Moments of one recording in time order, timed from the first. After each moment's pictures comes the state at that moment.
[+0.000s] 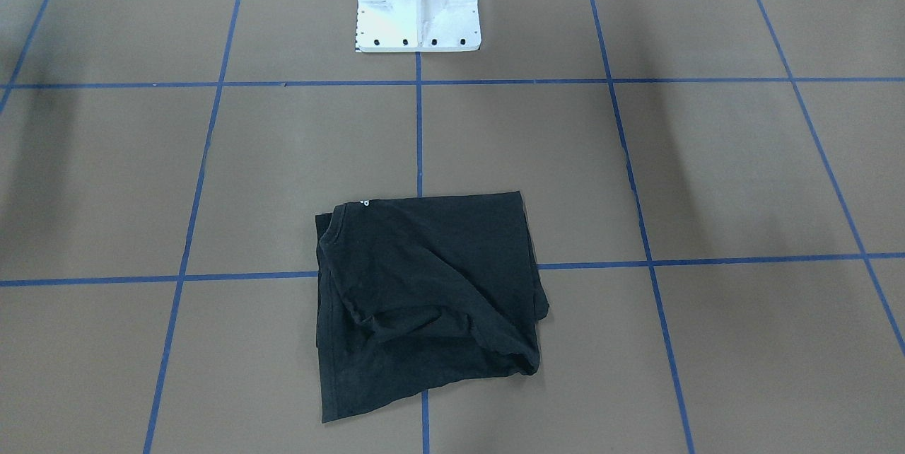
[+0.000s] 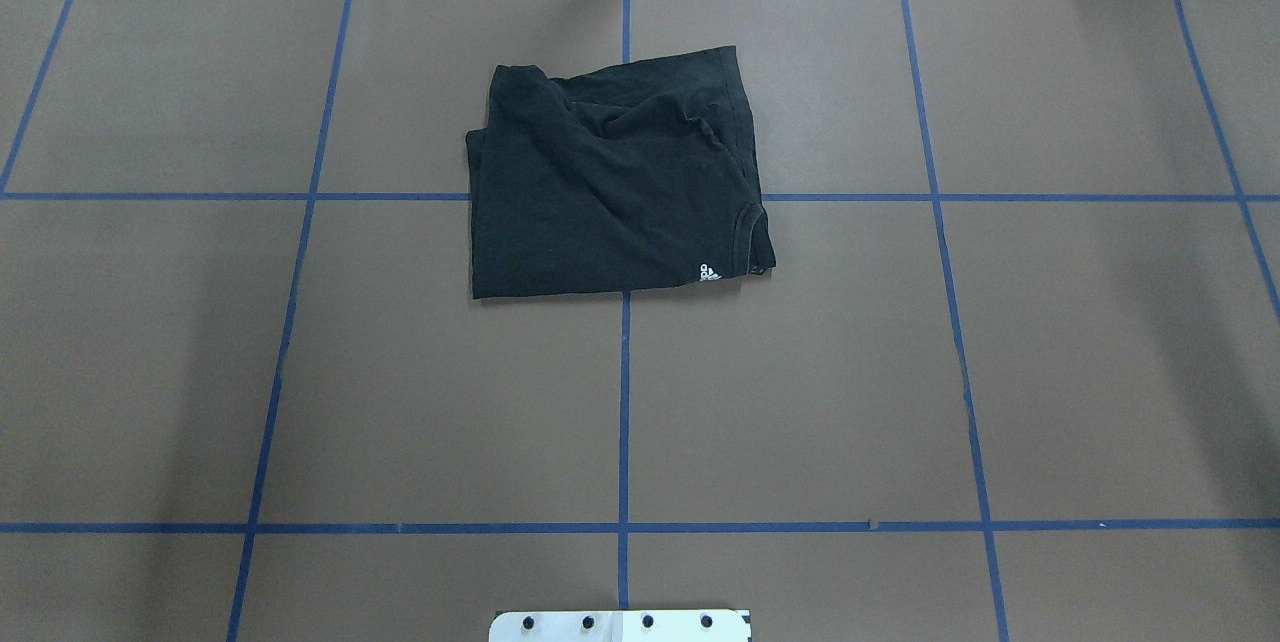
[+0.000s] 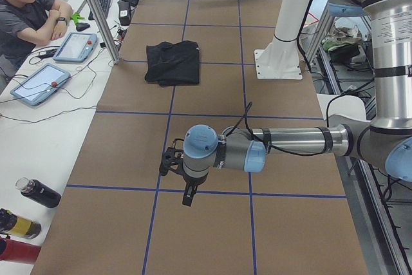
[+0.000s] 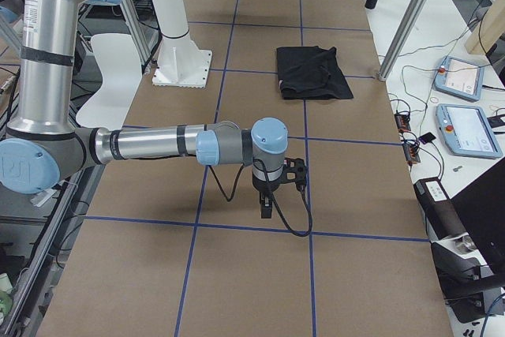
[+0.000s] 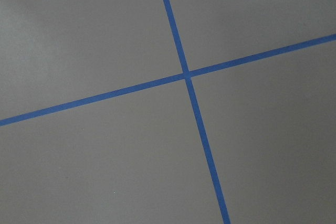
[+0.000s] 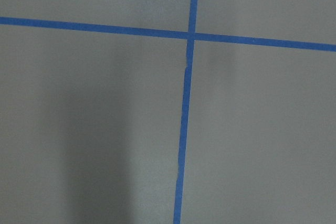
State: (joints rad) left arm -1.62 -1.36 -1.74 -1.74 -2.34 0.17; right arm 1.50 -1.74 1.84 -1.60 2.29 0.04
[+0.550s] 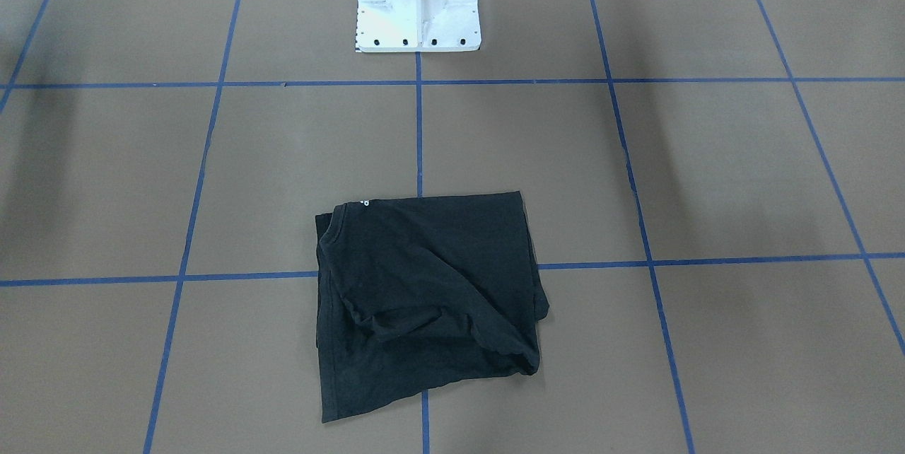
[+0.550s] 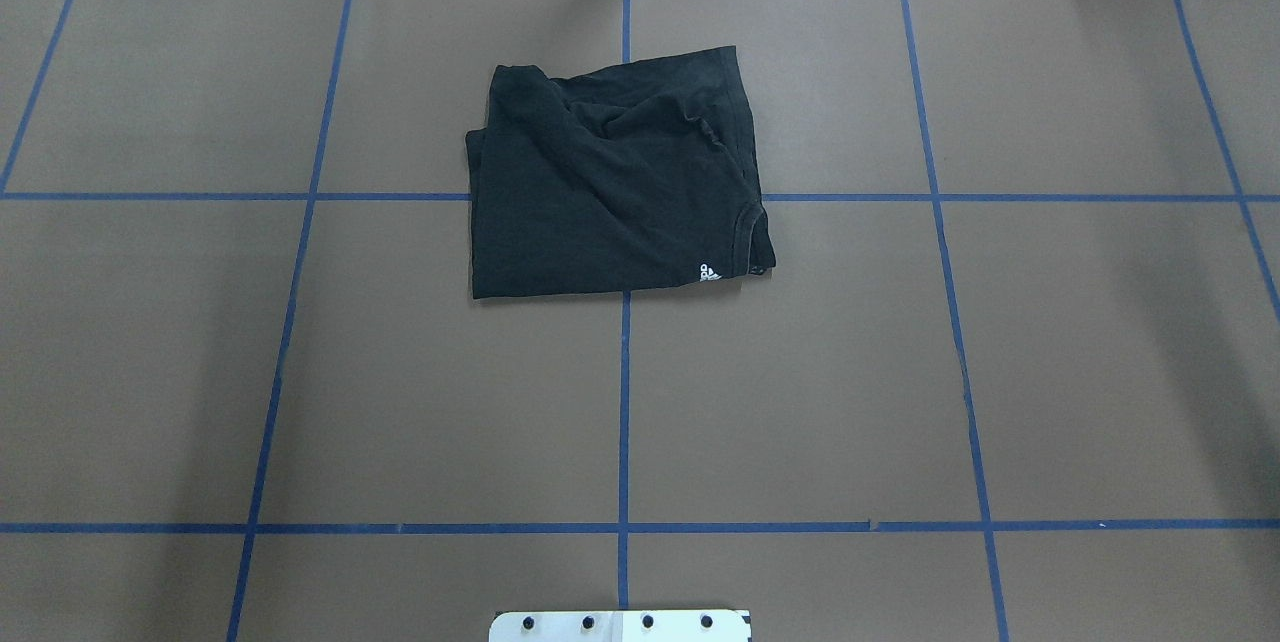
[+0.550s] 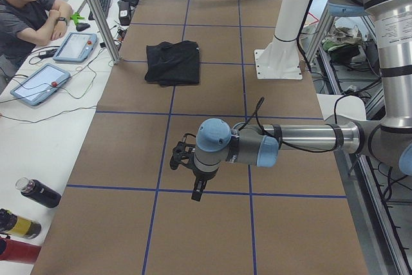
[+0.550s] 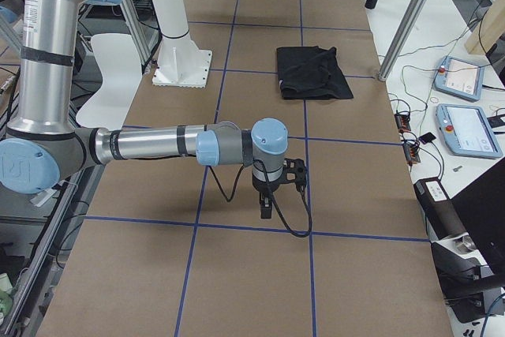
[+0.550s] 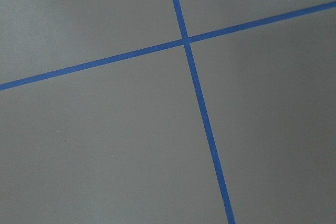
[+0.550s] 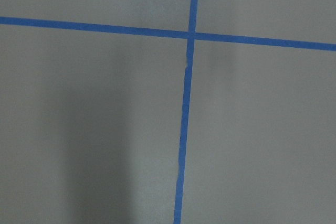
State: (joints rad) left arm -1.62 -1.31 -1.81 -1.74 -2.34 0.17; right arm 1.50 -1.74 1.84 -1.60 2.29 0.04
